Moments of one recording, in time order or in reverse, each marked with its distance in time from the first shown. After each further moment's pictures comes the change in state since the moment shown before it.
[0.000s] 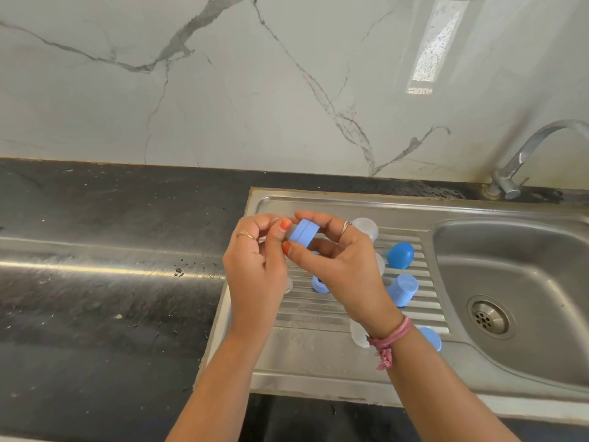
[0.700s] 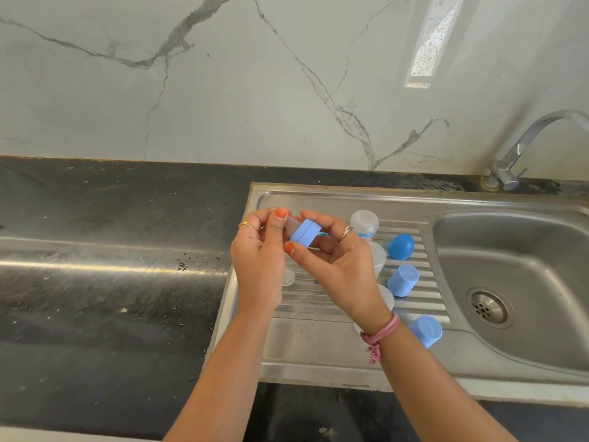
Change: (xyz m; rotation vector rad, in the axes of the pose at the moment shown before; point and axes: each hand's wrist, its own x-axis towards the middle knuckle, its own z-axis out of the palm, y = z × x) left_hand 0.004 -0.013 0.007 -0.253 0.016 -0.358; right_hand -0.008 0.020 0.009 0.028 0.040 -0.088
